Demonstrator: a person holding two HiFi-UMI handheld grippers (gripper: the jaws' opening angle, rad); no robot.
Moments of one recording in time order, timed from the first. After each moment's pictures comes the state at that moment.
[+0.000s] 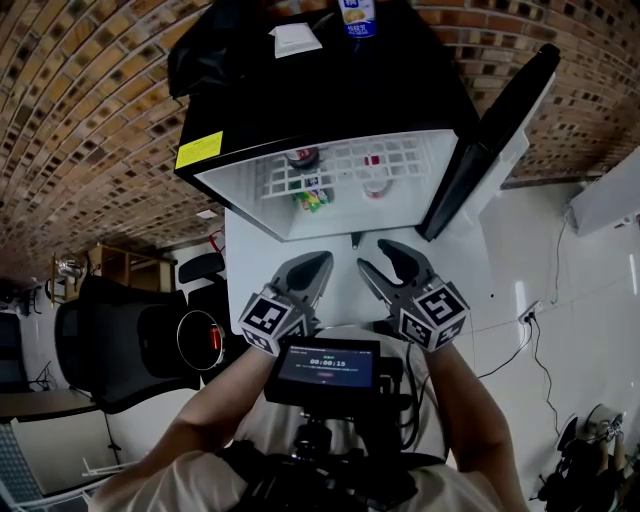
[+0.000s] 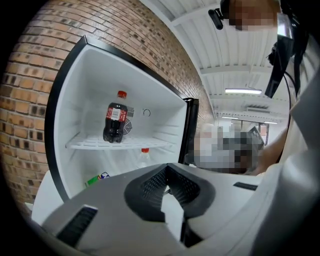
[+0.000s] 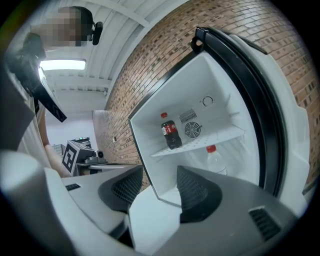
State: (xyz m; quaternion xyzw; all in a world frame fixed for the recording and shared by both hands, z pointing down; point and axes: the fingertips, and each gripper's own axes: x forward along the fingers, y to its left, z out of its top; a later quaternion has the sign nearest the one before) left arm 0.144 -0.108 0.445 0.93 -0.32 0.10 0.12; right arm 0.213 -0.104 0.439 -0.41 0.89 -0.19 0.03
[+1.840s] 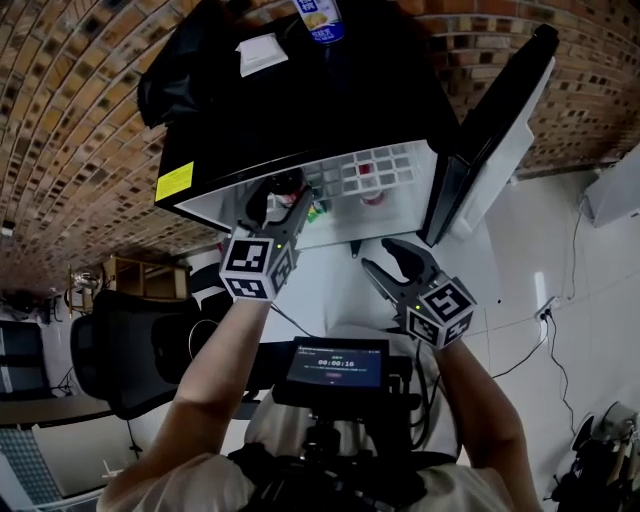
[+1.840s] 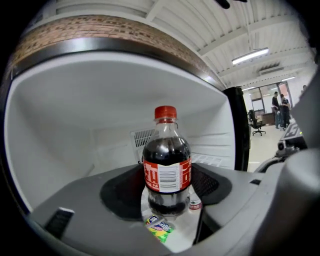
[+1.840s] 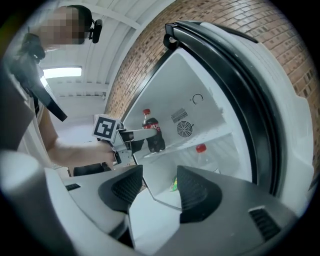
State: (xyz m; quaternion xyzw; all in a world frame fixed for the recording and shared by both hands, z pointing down) left arm 0.145 -0.260 0.375 0.87 -0.45 0.17 -0.02; right arm 0.247 -0.131 0.454 -0.39 0.89 -0.21 0.05
